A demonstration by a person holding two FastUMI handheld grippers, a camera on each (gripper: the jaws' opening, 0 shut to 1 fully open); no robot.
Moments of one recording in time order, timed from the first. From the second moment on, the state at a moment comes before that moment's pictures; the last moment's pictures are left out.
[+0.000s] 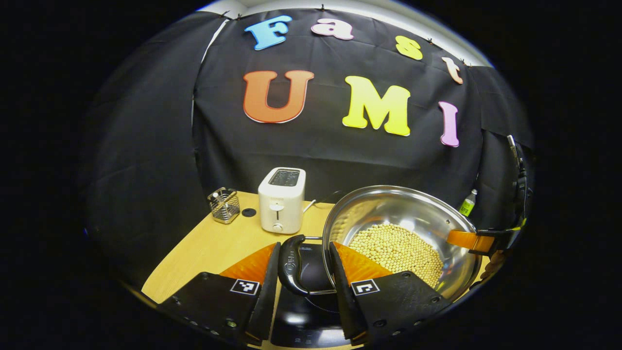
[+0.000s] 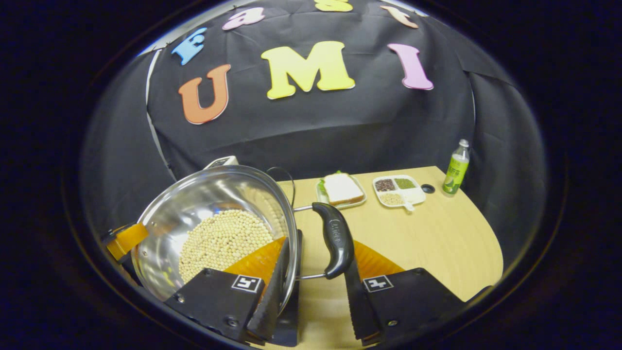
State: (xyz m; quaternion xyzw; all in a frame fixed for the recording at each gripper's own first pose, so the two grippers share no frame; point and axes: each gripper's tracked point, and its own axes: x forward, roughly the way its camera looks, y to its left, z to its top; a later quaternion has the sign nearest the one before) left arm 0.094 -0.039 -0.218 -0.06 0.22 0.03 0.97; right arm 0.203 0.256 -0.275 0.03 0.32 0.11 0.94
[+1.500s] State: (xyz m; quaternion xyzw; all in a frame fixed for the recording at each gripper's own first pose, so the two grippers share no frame) left arm 0.102 -0.139 -0.277 -0.06 0.28 0.05 0.96; right arm 0.228 0.286 -0.384 0.05 0.35 0.11 0.93
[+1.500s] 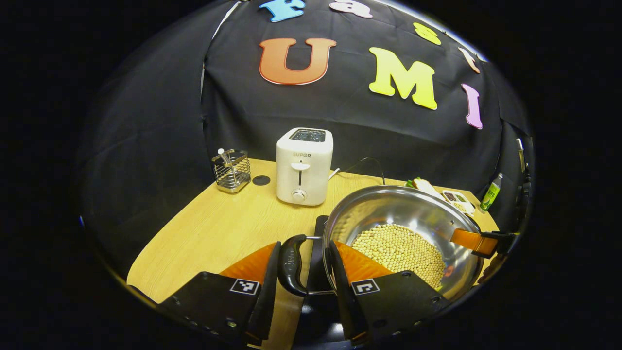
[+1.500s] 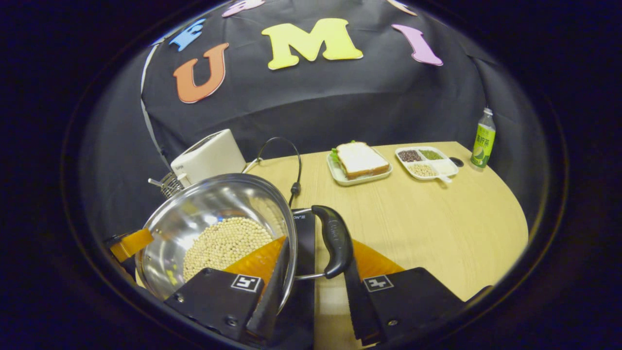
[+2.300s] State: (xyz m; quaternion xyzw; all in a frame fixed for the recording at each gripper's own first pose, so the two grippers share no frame) left arm 0.106 -0.135 -0.283 -0.10 0.28 0.05 0.95; right arm 0.236 0.275 -0.379 0.06 0.32 0.12 0.94
